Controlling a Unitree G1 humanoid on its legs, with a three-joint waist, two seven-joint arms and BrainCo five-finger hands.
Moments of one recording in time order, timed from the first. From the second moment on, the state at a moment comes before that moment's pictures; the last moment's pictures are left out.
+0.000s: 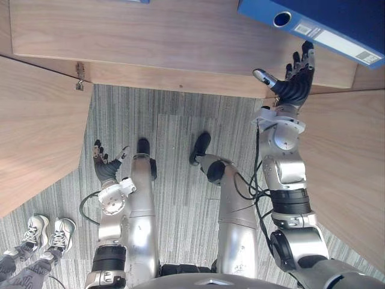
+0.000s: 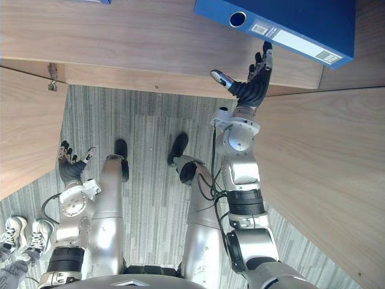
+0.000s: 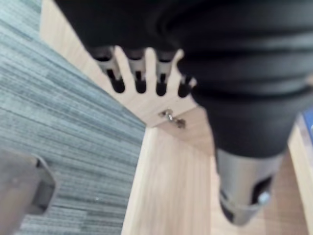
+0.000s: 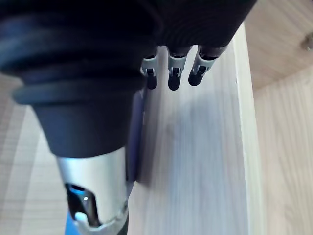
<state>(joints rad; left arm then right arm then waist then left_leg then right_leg) -0.07 -0.02 0.15 0.13 -0.09 -0.10 0.43 -0.57 -0.22 -0.08 -0.07 0.09 0.03 -0.50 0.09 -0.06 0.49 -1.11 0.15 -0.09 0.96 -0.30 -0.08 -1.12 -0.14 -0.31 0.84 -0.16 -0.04</state>
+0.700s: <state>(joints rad) -0.07 -0.06 0.19 0.05 -0.02 -0.09 0.38 -0.48 -0.16 -0.09 -0.20 -0.40 0.16 -0.42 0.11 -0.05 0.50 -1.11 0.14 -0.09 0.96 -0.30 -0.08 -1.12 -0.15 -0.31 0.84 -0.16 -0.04</state>
